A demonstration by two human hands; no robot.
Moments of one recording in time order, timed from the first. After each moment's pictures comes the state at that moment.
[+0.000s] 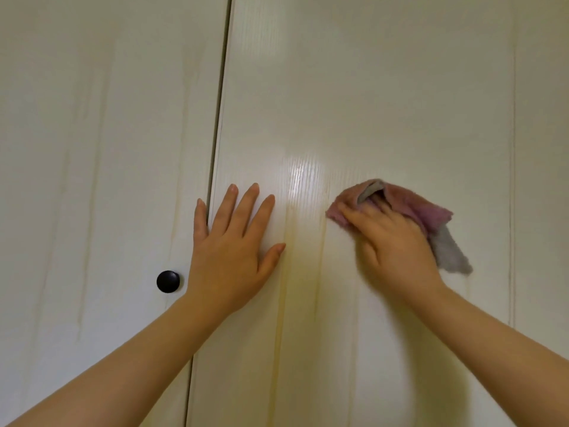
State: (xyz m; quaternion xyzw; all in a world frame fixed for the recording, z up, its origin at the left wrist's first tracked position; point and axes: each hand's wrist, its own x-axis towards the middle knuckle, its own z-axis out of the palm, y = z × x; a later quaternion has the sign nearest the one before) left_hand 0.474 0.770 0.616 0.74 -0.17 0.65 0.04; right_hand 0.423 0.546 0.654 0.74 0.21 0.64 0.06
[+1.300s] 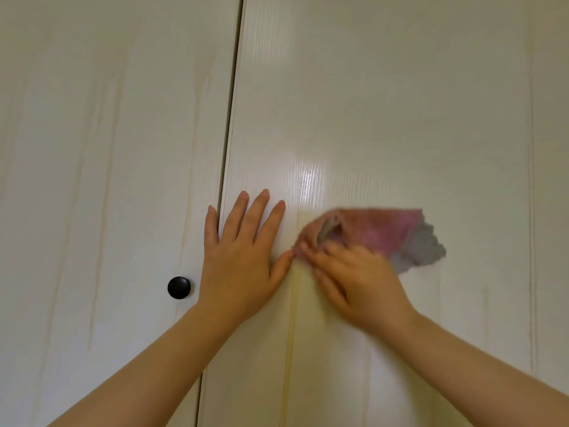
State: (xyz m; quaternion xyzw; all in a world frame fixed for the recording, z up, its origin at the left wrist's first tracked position) left_hand 0.476 0.770 0.616 0.72 -0.17 0.67 0.05; right_hand 0.437 0.584 0.629 0.71 0.30 0.62 0.08
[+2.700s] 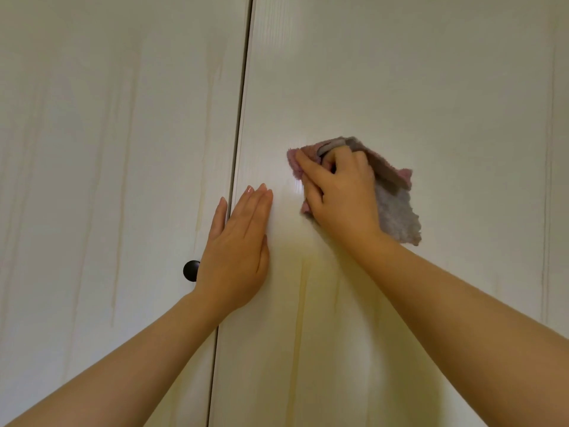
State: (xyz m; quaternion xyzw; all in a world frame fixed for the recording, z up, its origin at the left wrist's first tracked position) left_hand 0.476 0.790 0.610 0.70 -0.25 0.66 0.12; right_hand 0.442 0.633 0.695 0.66 0.27 0.70 -0.01
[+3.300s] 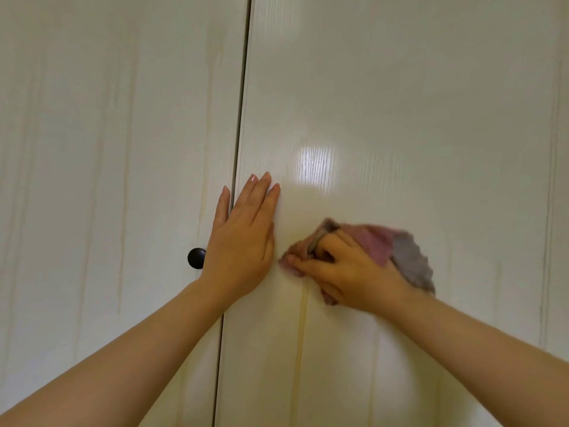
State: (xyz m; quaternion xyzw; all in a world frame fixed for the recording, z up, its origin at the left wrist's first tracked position) left_hand 0.474 0.788 0.608 0.69 -0.24 0.67 0.10; right_hand 0.439 0.599 0.614 0.72 0.43 0.53 0.09
